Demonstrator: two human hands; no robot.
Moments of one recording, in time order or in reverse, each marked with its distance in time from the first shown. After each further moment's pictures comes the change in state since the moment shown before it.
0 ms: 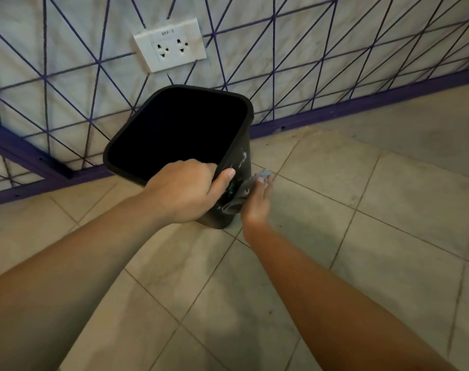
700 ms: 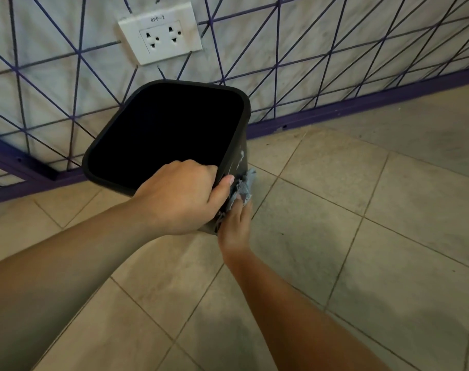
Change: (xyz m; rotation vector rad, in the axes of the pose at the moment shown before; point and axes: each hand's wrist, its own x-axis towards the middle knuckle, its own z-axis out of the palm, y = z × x) left_hand 0.014 -0.006 0.004 0.022 0.039 0.036; right_hand 0.005 0.050 0.021 -0.078 -0.051 -0.217
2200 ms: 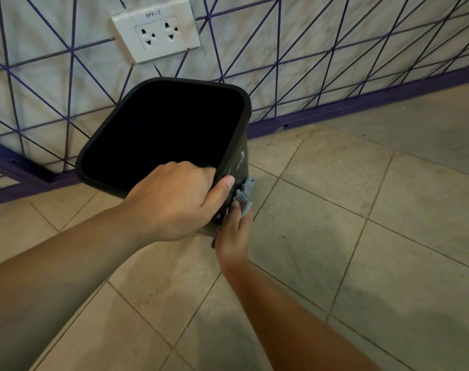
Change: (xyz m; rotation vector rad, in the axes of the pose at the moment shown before) left_hand 0.000 -0.006 0.000 -0.040 0.024 0.059; right_hand -0.007 0.004 -0.001 0.002 0.024 0.090
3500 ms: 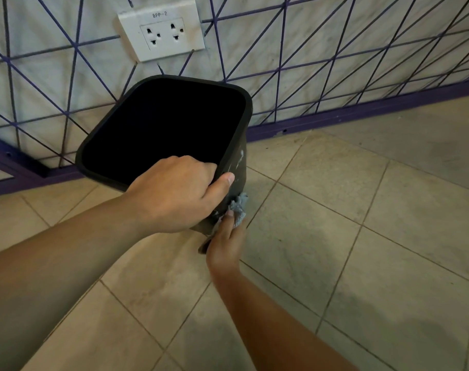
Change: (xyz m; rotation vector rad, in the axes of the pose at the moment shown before) left_hand 0.006 -0.007 0.002 -0.039 -0.022 -0.027; right_hand -0.014 0.005 0.004 -0.093 0.060 -0.014
